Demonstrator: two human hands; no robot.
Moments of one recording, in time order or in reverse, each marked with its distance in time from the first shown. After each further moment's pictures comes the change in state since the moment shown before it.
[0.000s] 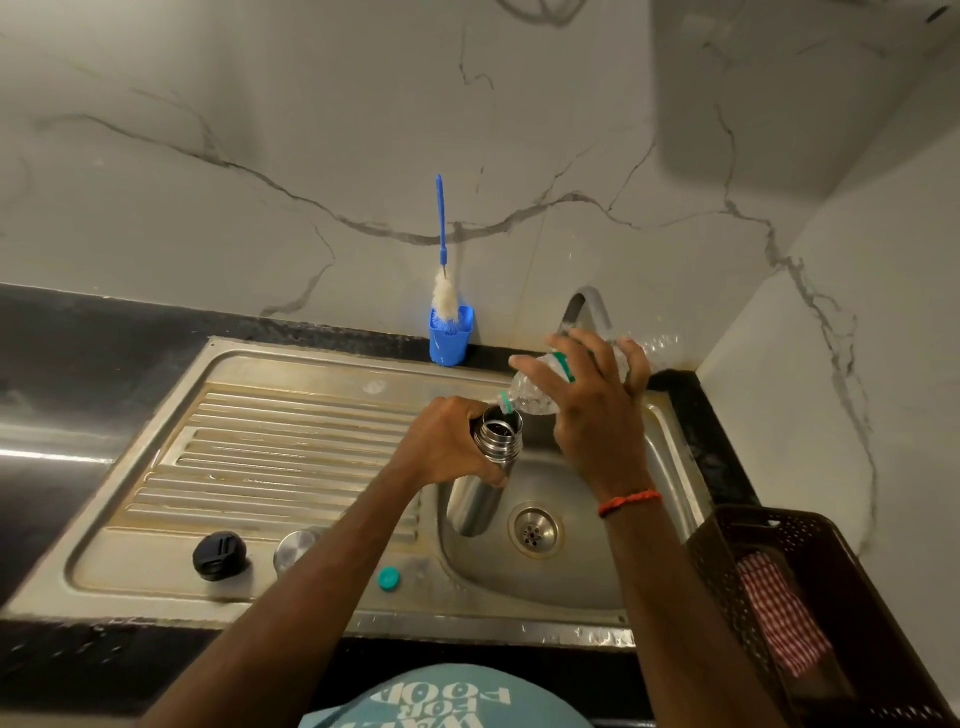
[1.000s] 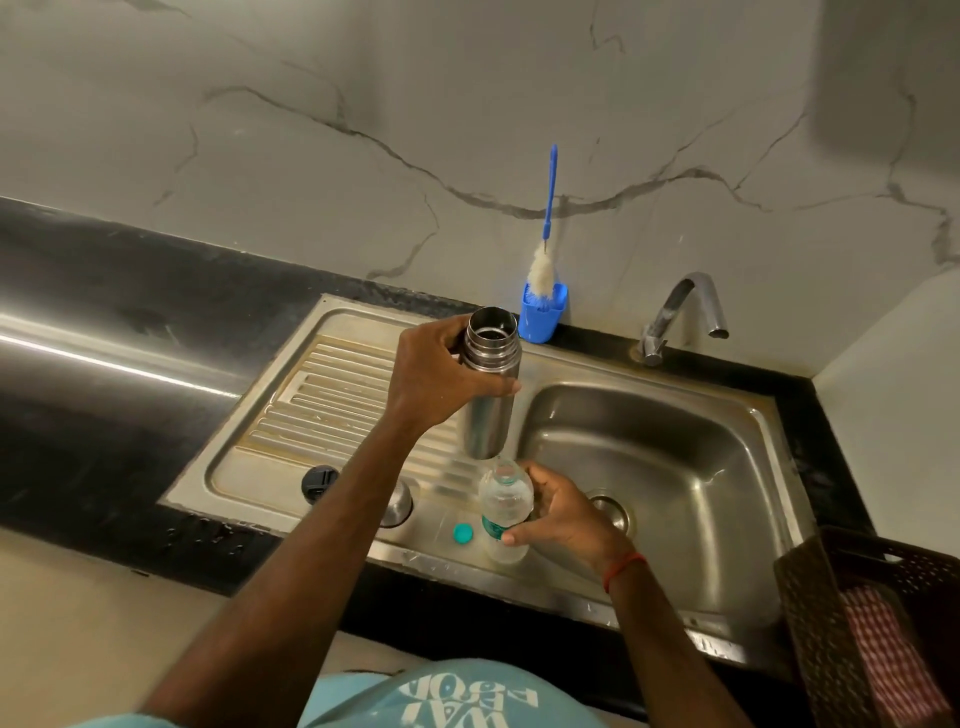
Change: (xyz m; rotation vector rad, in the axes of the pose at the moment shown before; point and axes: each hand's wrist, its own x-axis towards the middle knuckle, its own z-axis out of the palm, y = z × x) left_hand -0.064 -0.001 -0.089 -0.197 0.566 -0.143; right_hand -0.092 -0.095 0.047 1.549 -1.031 0.520
